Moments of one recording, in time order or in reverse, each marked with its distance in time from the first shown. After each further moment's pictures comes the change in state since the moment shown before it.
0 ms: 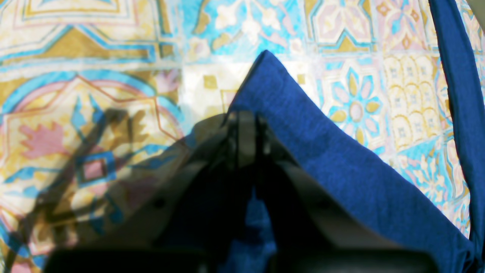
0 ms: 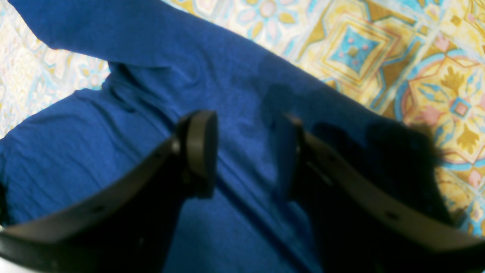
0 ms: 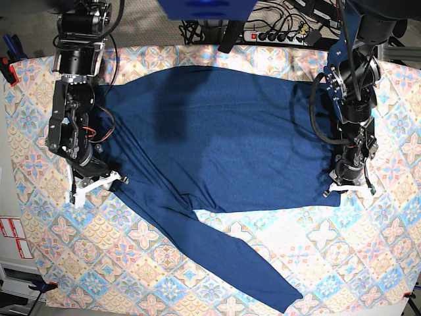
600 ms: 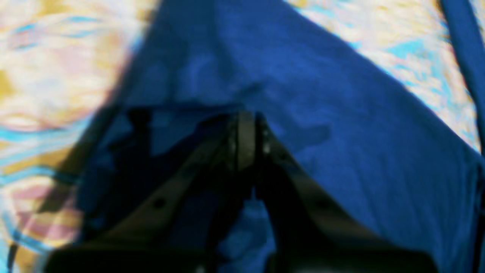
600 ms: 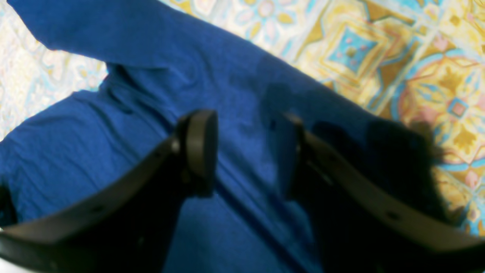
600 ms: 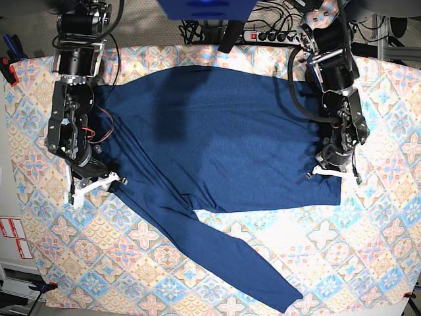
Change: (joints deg) left arm 13.5 4.7 -0.3 31.0 1.5 1.7 17.0; right arm 0.2 0.1 0.0 -0.2 0.0 0.0 0.2
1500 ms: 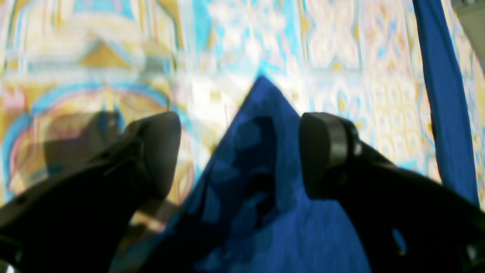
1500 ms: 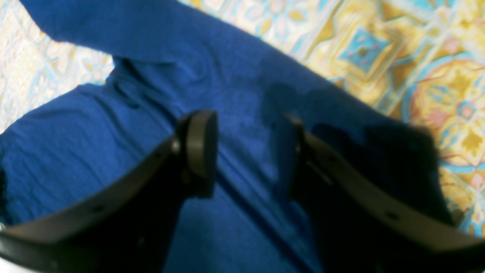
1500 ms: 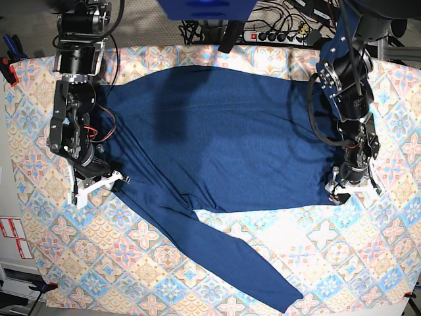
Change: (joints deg) left arm -12.6 -5.9 -6.1 -23.1 -0.4 -0.6 -14.8; right arm -0.7 0.0 -1.3 1.5 0.0 0.0 -0.1
